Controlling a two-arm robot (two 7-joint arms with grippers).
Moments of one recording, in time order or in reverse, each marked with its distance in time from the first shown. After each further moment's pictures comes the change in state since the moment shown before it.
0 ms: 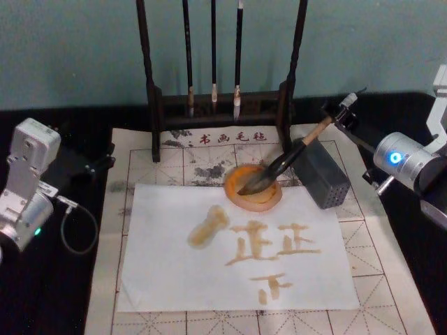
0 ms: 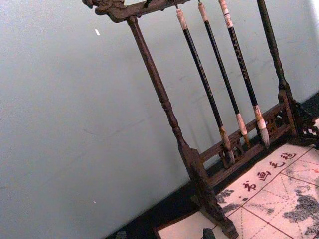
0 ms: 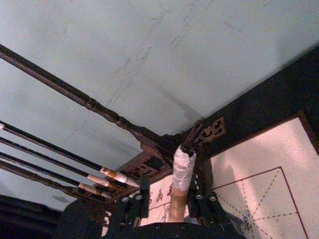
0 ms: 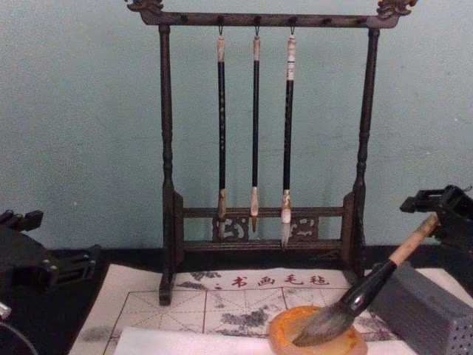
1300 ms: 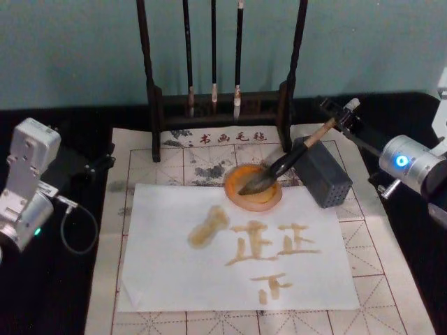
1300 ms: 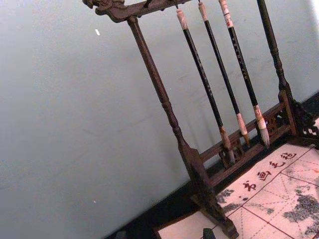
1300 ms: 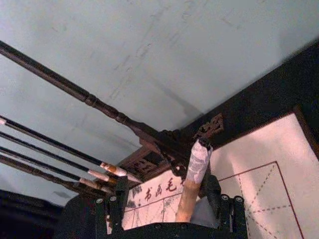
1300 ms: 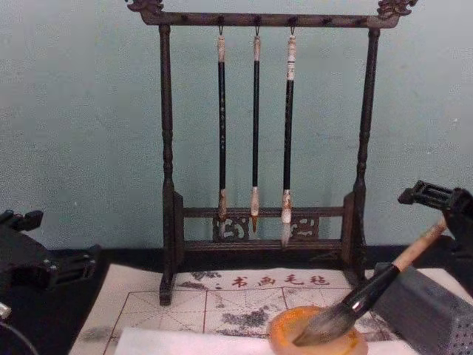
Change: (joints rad) left arm 0.000 0.000 0.000 0.000 0.000 0.000 0.000; right arm -0.012 0.037 -0.014 -0.025 0.033 0.007 0.004
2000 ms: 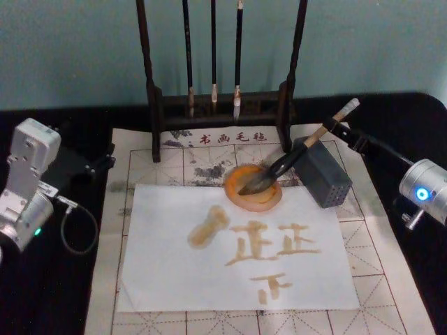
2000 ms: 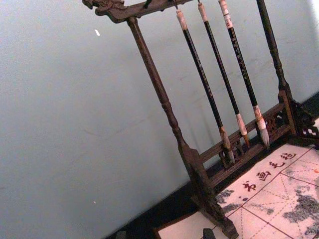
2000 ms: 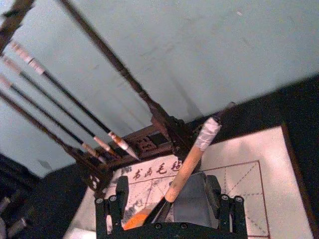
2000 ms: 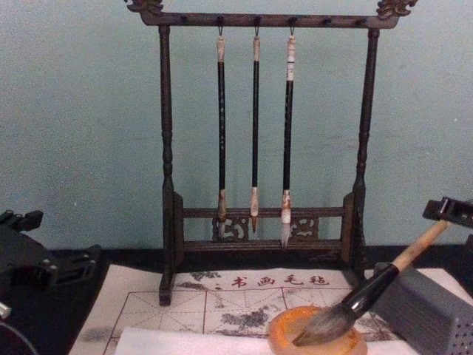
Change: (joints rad) left arm 0.000 0.000 0.000 0.000 0.000 0.000 0.000; right arm -0.141 0.158 -0.039 -0.200 -0.154 -0.136 0.049
